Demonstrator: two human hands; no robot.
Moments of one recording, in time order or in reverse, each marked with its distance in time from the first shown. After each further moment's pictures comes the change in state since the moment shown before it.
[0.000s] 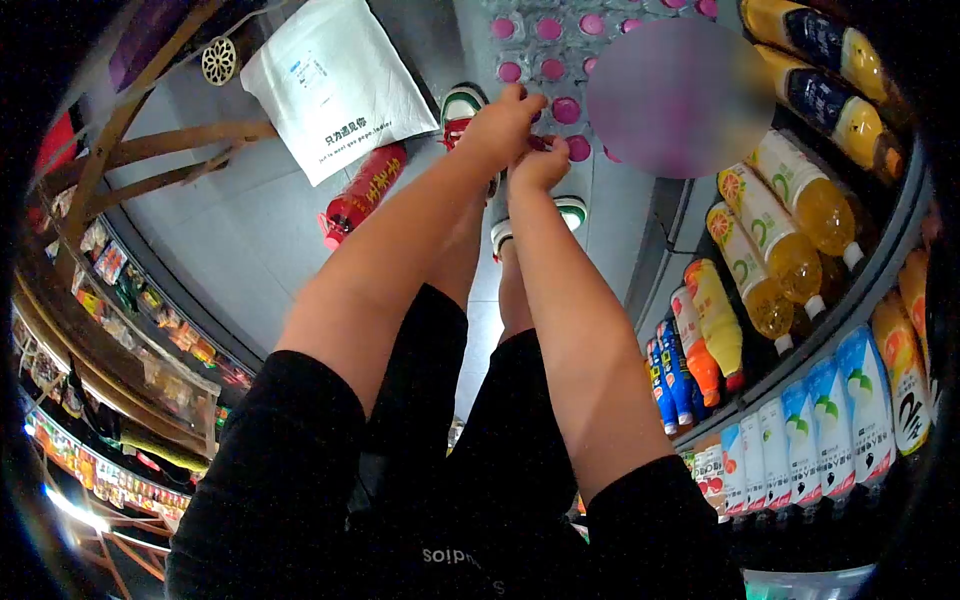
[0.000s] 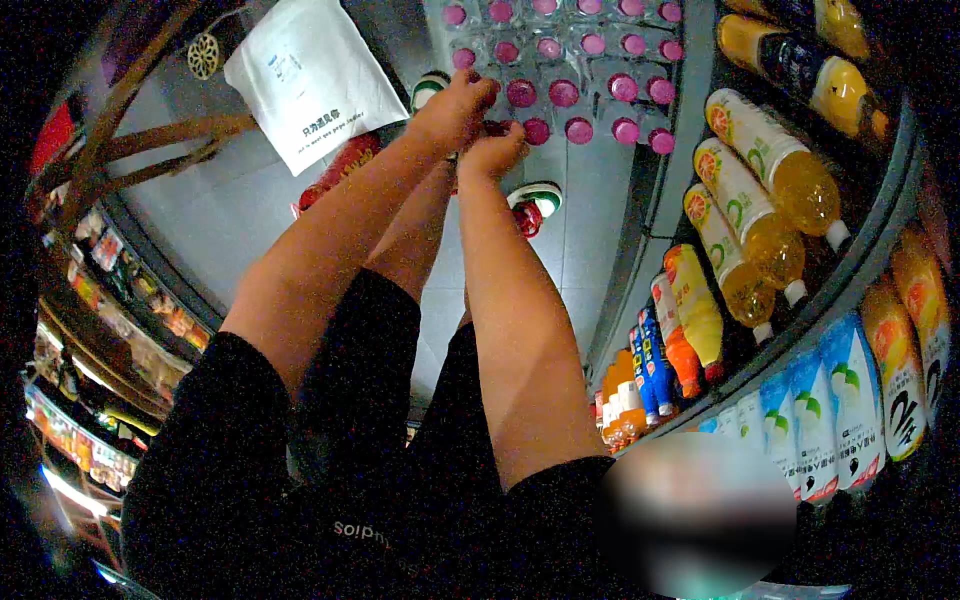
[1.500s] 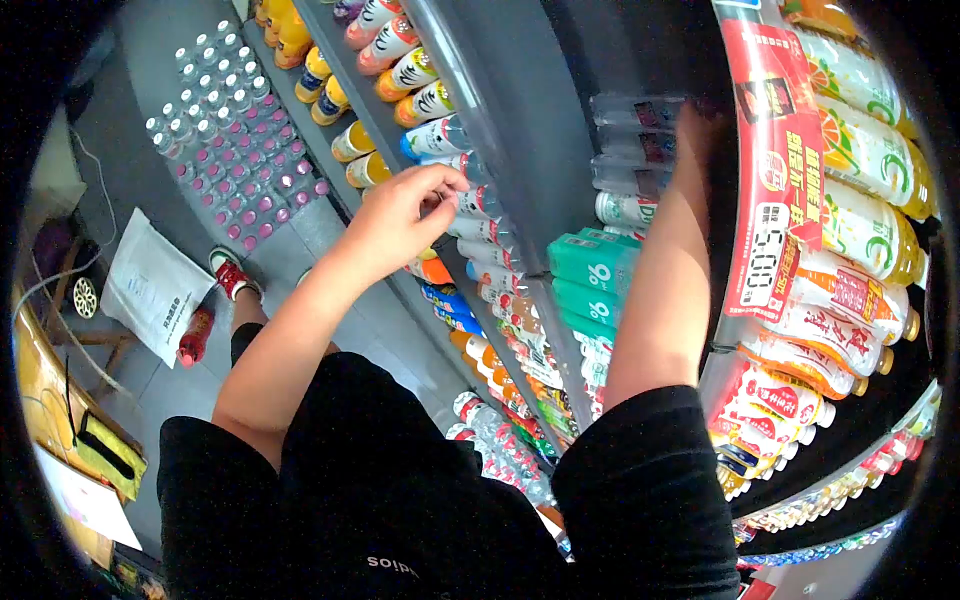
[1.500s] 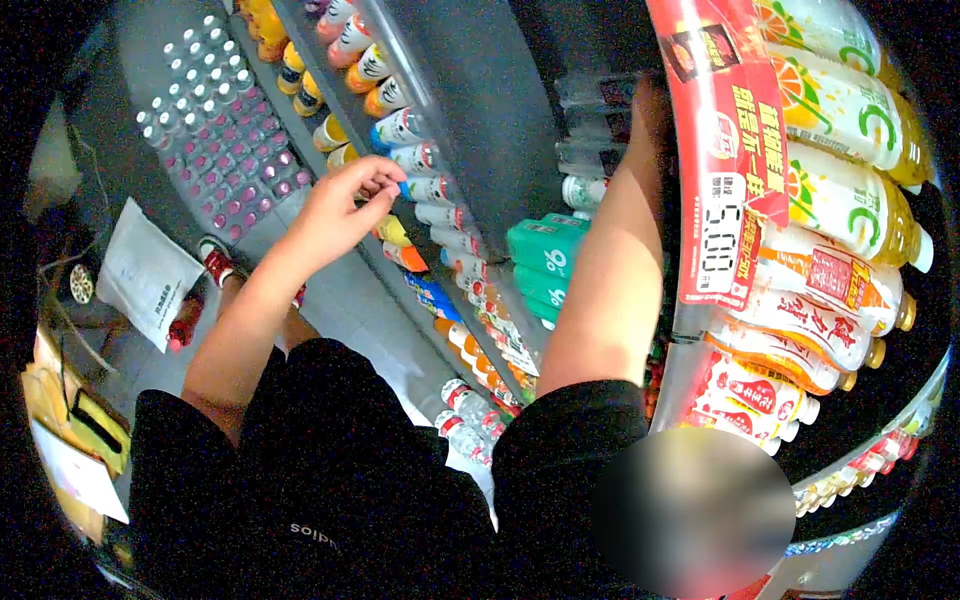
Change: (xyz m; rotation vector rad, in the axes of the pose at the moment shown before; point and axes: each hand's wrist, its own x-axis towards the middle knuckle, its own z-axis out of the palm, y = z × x) left_hand -0.192 0.492 -0.147 -0.739 -0.184 0.684; right_hand -0.330 -0.796 -0.314 -1.223 1.059 -1.537
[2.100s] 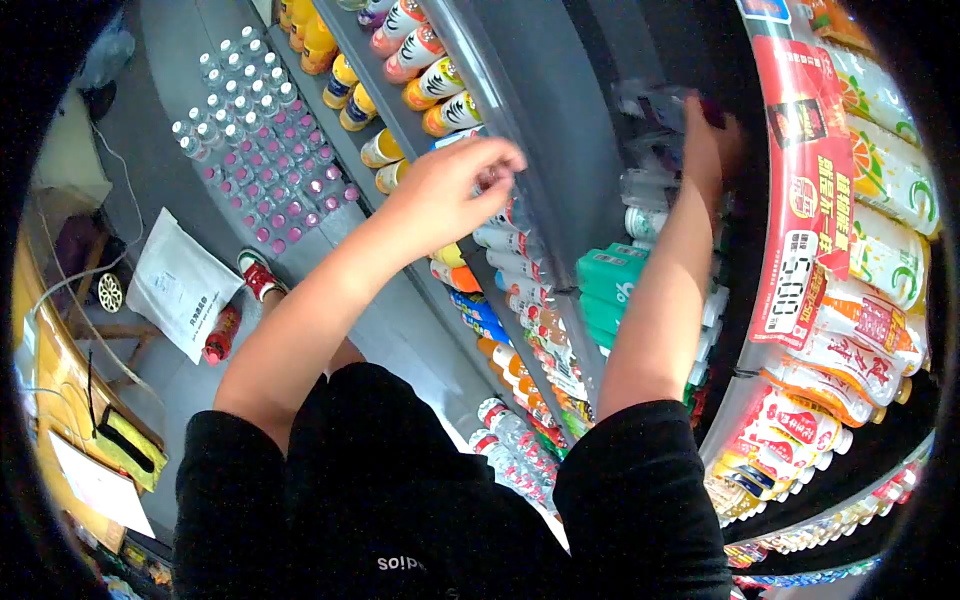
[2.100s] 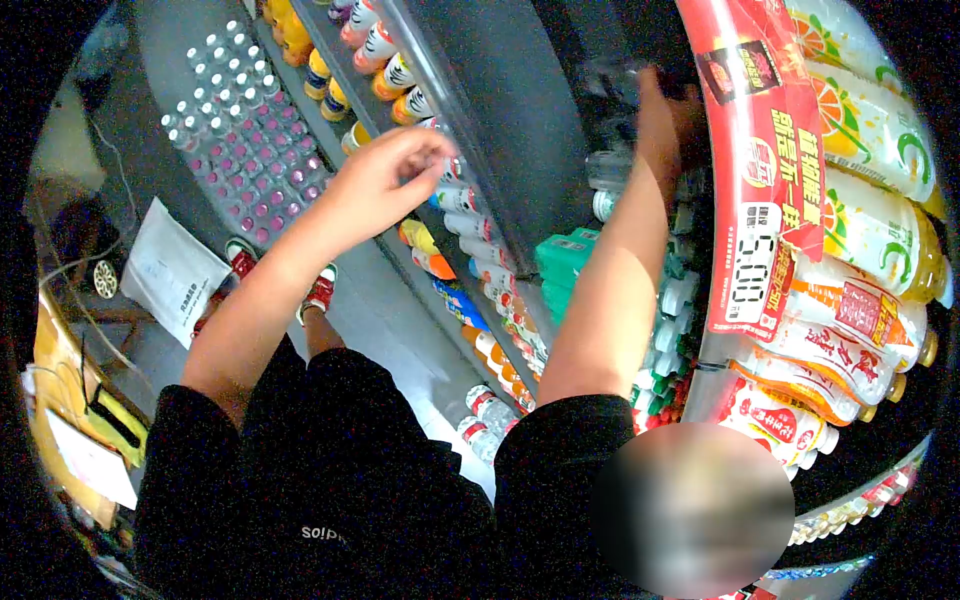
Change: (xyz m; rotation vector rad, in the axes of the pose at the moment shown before) left_hand 0.040 0.020 -0.009 0.095 -0.020 0.072; right_hand -0.036 -0.100 -0.053 0.078 -0.201 0.277
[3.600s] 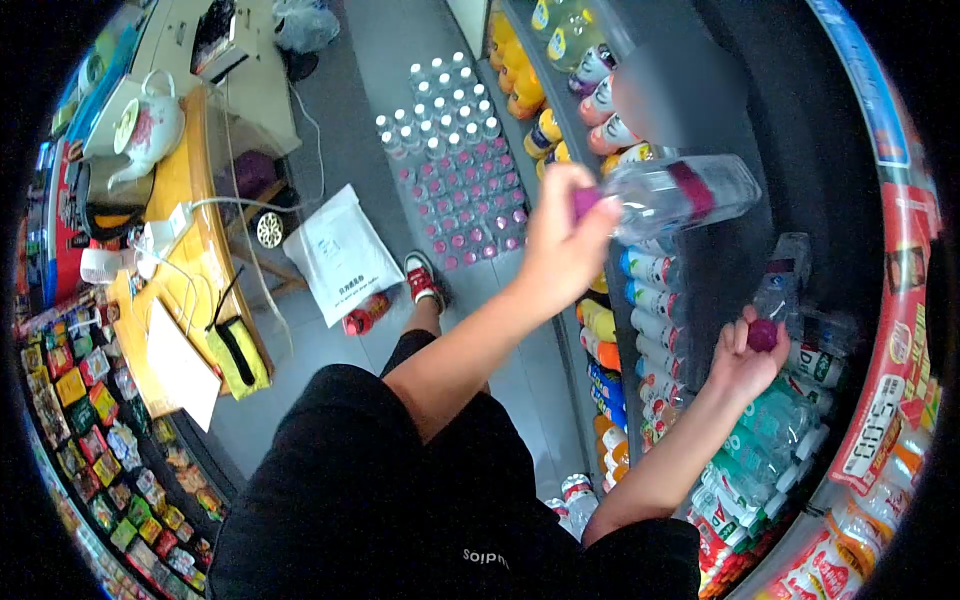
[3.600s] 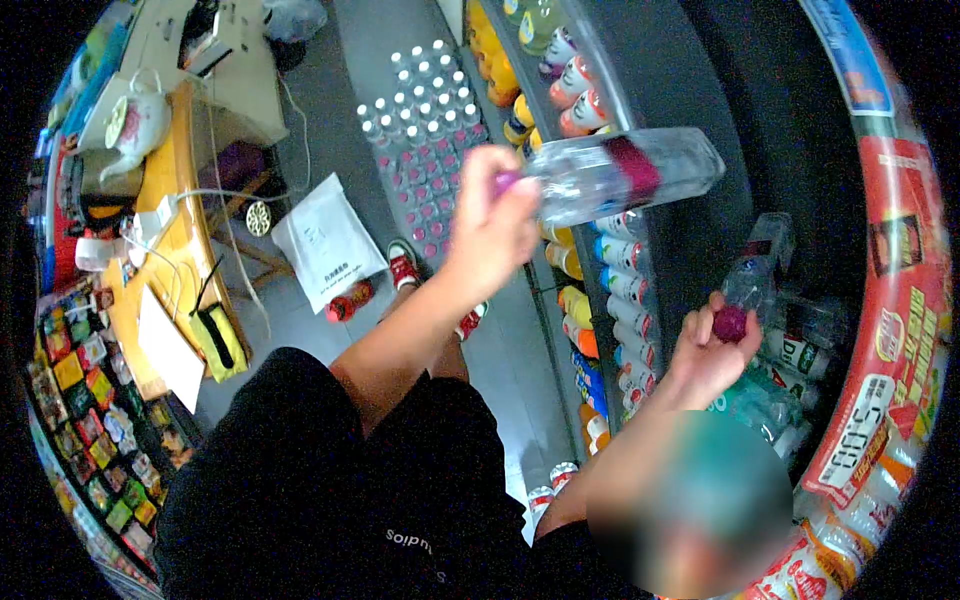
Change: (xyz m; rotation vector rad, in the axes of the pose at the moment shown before) left_hand -0.024 0.012 -0.036 -0.311 0.635 -0.164; right_hand -0.163 0.008 0.000 1.742 -0.383 0.888
